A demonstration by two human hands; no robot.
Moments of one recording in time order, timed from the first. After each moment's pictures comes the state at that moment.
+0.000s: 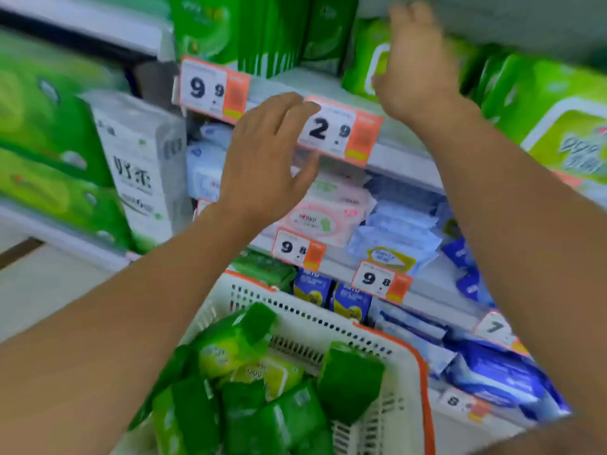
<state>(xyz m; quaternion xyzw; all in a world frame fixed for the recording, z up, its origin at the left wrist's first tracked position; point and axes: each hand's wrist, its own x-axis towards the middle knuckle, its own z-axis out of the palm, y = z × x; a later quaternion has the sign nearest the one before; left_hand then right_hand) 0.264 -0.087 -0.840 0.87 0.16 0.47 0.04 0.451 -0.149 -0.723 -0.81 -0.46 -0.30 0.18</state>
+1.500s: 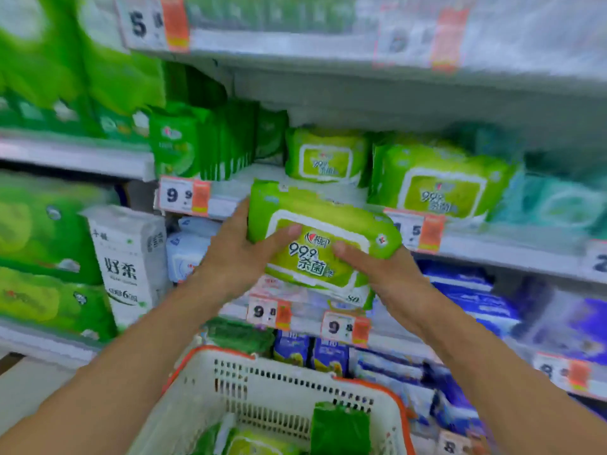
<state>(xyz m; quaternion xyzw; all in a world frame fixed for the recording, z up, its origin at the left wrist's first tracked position) 0.236 -0.178 -0.784 0.76 0.16 0.36 0.52 0.378 -0.331 -0.799 -0.56 -0.38 0.24 0.70</state>
